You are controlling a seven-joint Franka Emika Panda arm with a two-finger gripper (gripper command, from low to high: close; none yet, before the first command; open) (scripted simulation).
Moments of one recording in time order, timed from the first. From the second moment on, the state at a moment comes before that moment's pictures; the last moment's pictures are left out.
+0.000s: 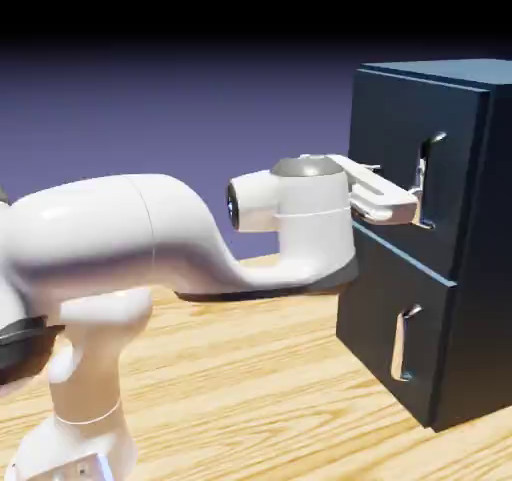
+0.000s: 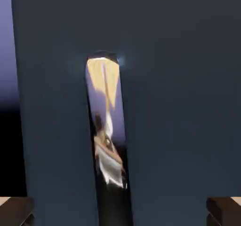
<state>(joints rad) 1.00 -1.08 -1.16 -2.38 -2.88 2.87 -0.42</state>
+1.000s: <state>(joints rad) 0.40 -0.66 -0.57 -2.54 -2.83 2.68 0.16</state>
